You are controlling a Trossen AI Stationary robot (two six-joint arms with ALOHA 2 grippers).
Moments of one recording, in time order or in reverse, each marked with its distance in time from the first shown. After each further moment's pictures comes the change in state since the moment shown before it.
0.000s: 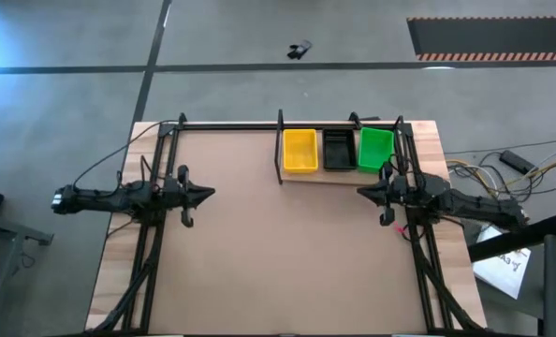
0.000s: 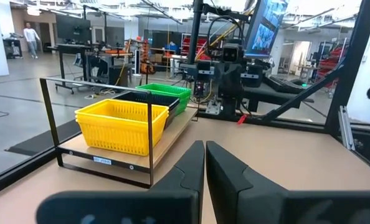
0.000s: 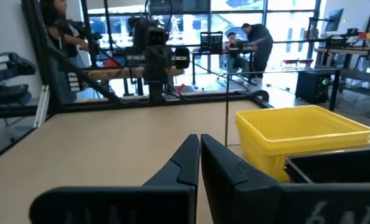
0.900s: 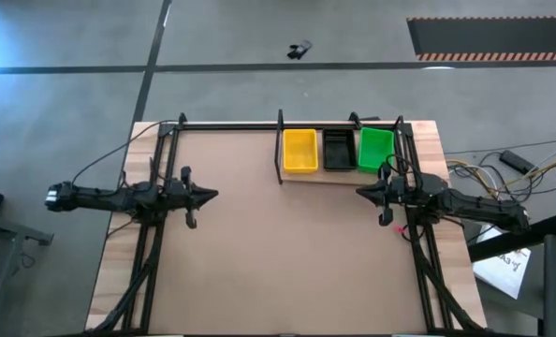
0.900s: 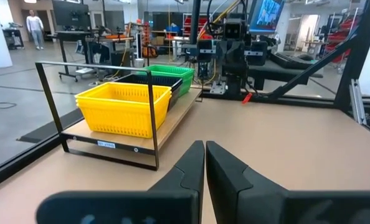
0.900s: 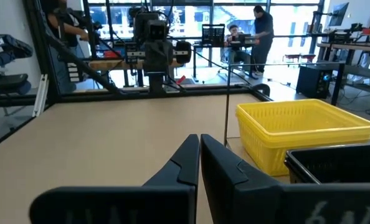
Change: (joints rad) left arm 0.000 0.108 -0.002 0.032 -0.004 0.026; right arm -0.055 0.052 -0.001 0.015 -0.058 -0.014
